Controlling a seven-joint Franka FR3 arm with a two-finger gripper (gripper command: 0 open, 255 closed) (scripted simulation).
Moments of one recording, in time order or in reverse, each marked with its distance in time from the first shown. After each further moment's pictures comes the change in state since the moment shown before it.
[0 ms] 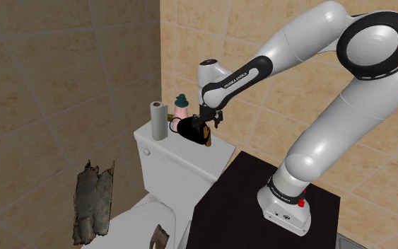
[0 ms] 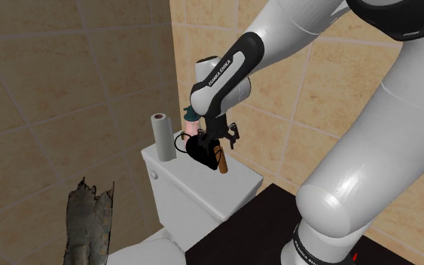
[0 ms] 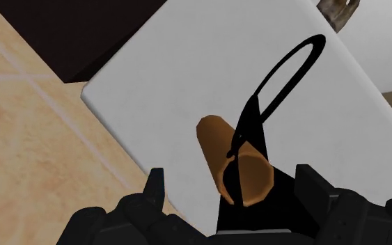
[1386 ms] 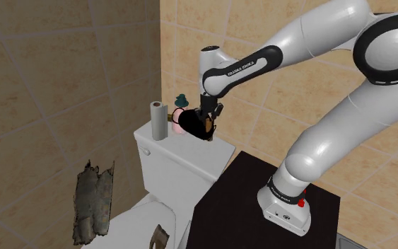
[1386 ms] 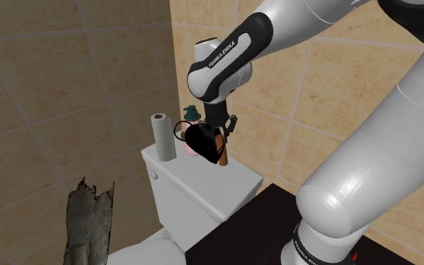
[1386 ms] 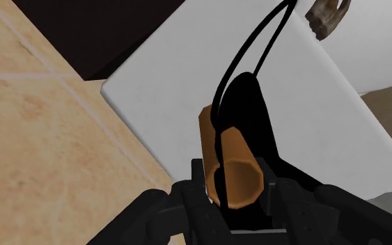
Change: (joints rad) arm 0.006 -0.091 -0.001 0.053 0.022 -0.142 -0.023
